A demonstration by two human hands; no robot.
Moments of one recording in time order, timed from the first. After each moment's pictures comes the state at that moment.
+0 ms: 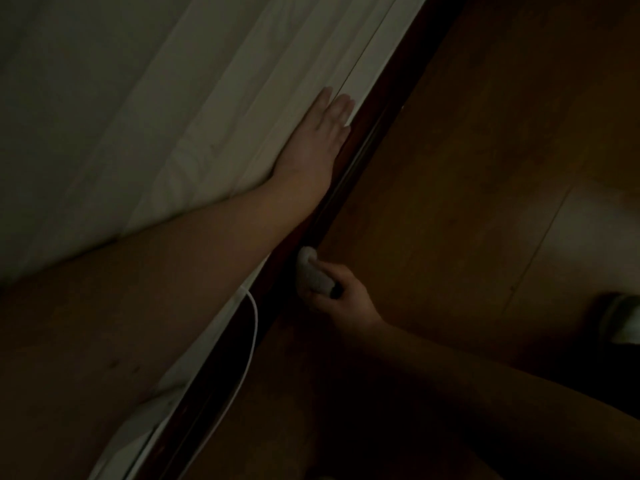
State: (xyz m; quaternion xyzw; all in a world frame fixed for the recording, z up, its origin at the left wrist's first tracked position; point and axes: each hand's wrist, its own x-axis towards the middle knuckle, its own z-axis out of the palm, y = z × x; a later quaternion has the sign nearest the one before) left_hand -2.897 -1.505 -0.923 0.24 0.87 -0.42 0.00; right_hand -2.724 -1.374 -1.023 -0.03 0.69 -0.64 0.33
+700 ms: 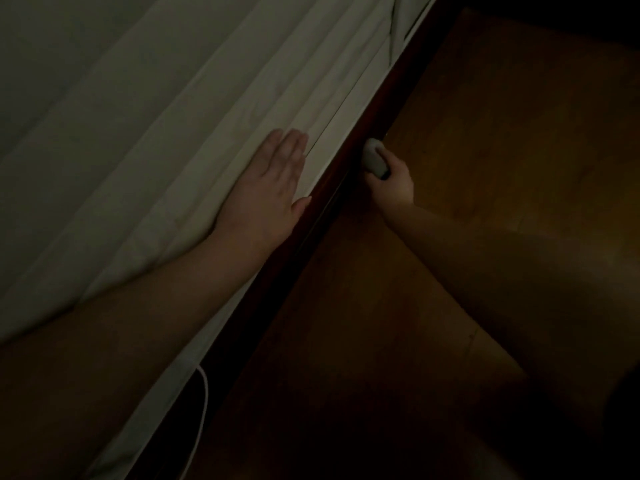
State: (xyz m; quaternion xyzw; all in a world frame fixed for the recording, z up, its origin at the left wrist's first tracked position) left_hand -2.889 -1.483 -0.860 0.18 0.86 -0.47 -0.02; right_hand -2.992 -1.299 -0.992 0.06 0.83 -0.55 0.08
